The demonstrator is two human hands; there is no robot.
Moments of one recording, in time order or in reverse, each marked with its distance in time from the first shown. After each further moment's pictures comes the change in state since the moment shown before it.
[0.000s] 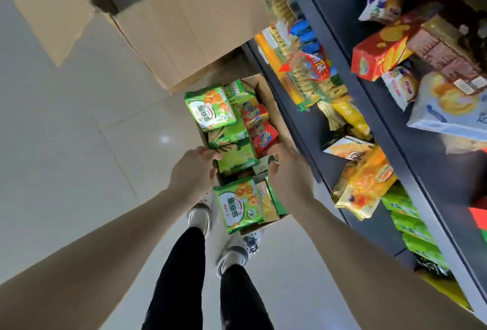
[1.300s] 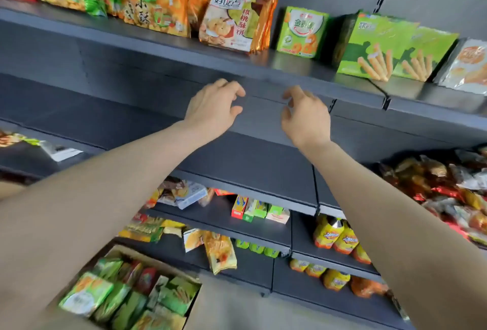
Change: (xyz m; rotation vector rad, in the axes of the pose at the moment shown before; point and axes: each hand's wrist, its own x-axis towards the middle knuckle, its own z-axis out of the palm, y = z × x) left_hand -0.390 0.533 -0.331 0.039 0.574 1.204; right_hand -0.475 0.055 -0.551 -0.212 1.196 0.331
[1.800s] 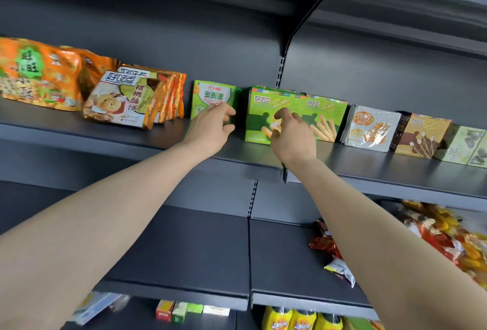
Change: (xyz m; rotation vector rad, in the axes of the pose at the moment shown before) left_hand 0.208 0.163 0.076 -0.218 0.096 0.054; right_hand 0.130 0.184 -0.093 -0.111 0.101 0.130
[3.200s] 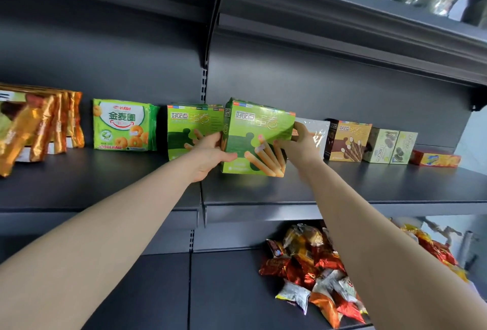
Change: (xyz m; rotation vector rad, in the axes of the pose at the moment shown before) left_hand 0.117 0.084 0.175 -0.853 -0.486 -0.192; right_hand 0.064 0.190 -0.041 0.683 0.037 0.491
